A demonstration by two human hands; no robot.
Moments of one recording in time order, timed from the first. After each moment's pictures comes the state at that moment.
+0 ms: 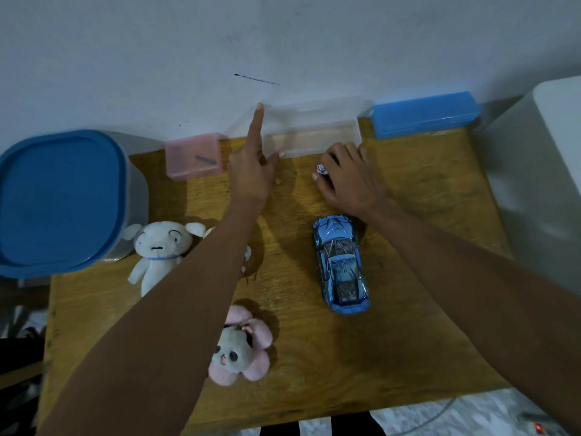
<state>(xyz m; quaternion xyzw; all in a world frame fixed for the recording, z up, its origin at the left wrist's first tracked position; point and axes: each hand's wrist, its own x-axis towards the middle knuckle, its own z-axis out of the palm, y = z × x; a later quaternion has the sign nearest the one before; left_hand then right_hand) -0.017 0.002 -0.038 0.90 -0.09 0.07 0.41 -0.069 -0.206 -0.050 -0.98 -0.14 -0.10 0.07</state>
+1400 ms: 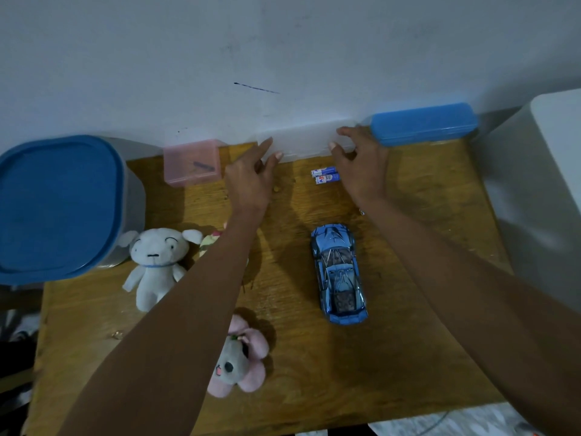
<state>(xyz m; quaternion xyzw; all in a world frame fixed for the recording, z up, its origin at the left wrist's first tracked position) -0.020 -0.001 -0.046 0.90 -0.03 0.12 0.41 -0.042 -0.205 -0.040 -0.89 0.14 -0.15 0.41</state>
